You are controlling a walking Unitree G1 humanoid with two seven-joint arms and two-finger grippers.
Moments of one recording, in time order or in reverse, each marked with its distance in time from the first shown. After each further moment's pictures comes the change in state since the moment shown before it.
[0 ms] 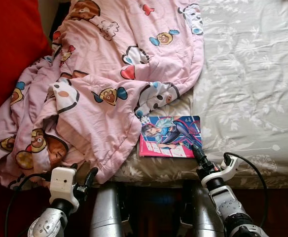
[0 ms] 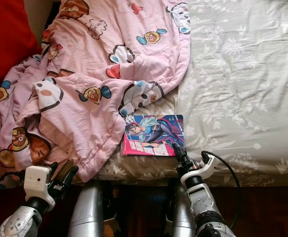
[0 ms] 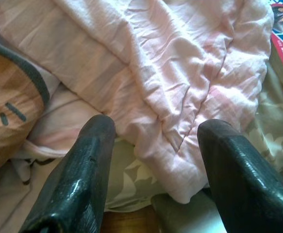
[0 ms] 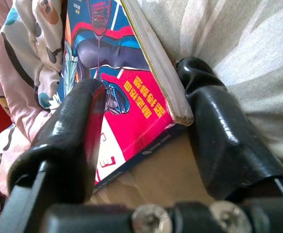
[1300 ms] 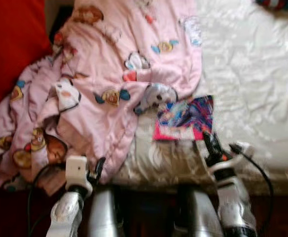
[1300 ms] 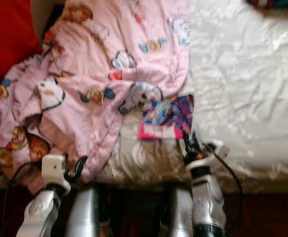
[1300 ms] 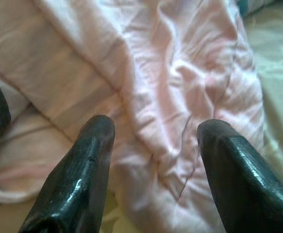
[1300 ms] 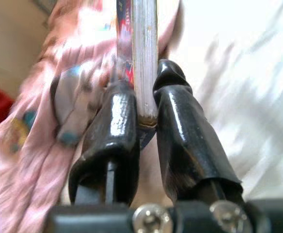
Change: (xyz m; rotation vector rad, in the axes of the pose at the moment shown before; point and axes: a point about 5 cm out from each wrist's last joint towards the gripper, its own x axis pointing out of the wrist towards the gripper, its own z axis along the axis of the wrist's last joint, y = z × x) left arm 0.047 -0.013 -0.010 -0.068 -0.052 0.075; right arm -0.010 0.073 0.051 -0.574 -0.296 0.032
